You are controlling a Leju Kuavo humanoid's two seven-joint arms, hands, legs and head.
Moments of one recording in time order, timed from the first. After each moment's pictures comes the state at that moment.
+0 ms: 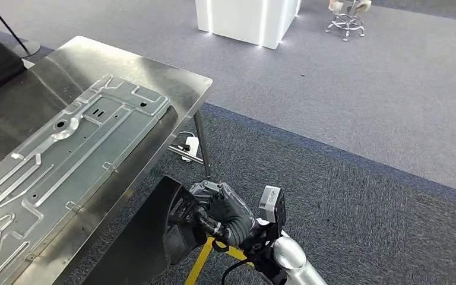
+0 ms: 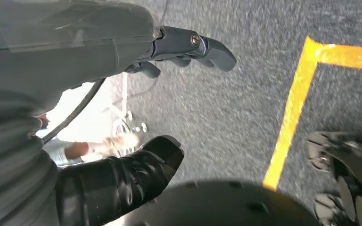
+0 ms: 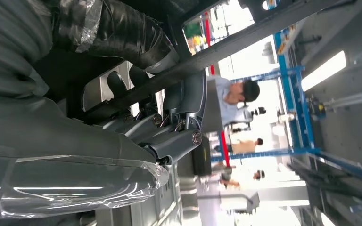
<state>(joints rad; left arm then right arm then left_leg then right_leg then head) -0.14 -0.03 -1.35 -0.14 1.13 0.27 0.07 -0.21 0.08 0.60 -1.54 -0.31 0.41 -0.46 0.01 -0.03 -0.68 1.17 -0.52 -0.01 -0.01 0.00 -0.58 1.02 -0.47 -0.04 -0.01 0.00</state>
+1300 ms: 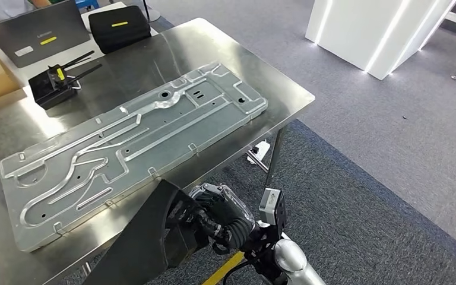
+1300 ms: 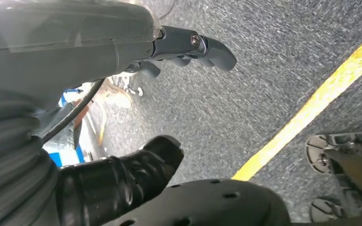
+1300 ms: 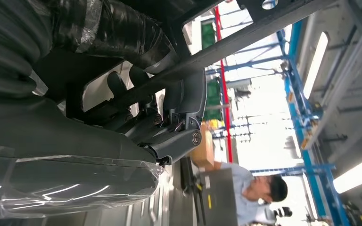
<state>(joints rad) -0.14 -0.03 -1.35 -0.14 1.14 0.27 0.07 -0.21 0.08 0.60 -1.54 -0.30 0.41 -0.46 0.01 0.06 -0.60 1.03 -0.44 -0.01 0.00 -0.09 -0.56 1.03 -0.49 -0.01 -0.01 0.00</state>
